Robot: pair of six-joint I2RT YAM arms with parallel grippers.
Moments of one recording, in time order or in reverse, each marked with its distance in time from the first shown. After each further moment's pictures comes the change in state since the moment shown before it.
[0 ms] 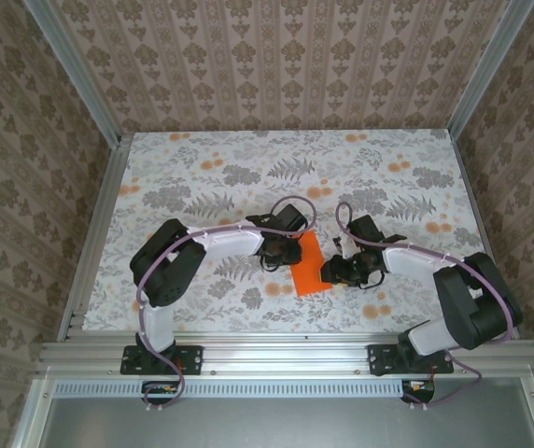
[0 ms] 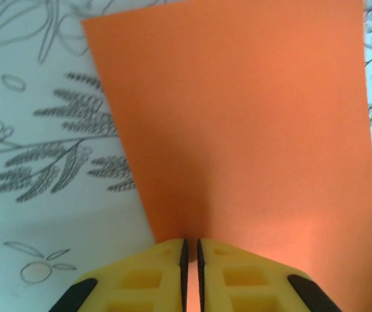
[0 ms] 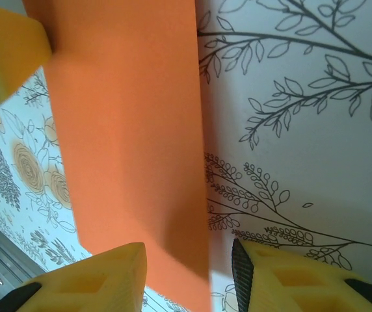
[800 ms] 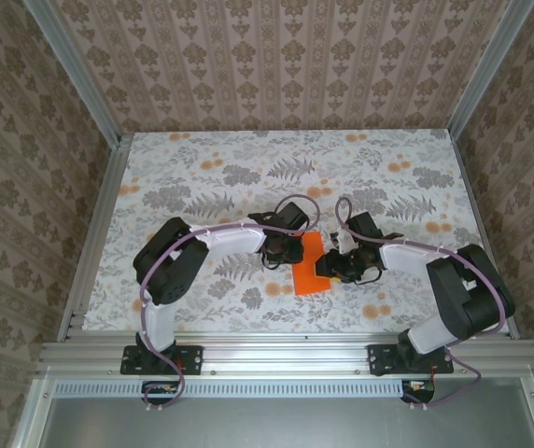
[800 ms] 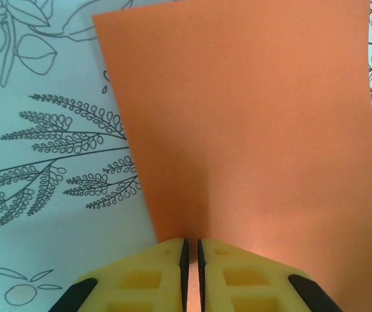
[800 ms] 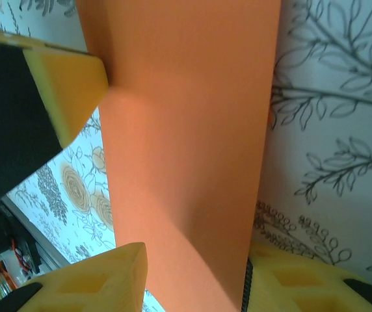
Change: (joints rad) left arm 0.005 0.020 0.025 -0.014 0.023 0.068; right arm -0.018 0.063 0.021 0.111 -0.098 0.072
